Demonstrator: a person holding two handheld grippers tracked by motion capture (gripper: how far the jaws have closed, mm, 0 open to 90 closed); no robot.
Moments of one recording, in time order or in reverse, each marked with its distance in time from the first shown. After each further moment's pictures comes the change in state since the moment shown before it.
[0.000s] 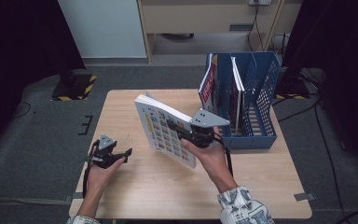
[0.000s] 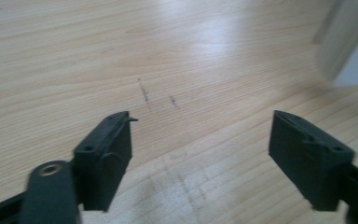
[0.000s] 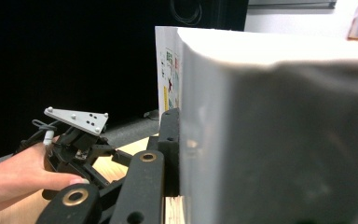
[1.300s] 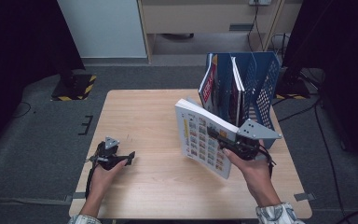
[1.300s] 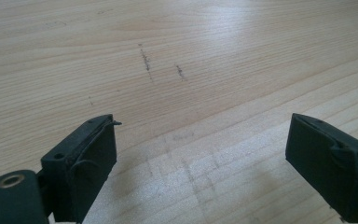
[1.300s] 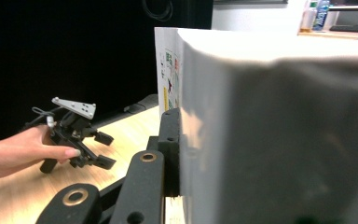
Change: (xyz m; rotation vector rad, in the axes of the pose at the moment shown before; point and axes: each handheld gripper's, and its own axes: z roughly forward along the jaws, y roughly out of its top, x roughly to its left) left arm -0.003 -0.011 0.020 0.082 0.033 -0.033; right arm -0.031 -0.011 -0.107 0.020 -0.099 0.031
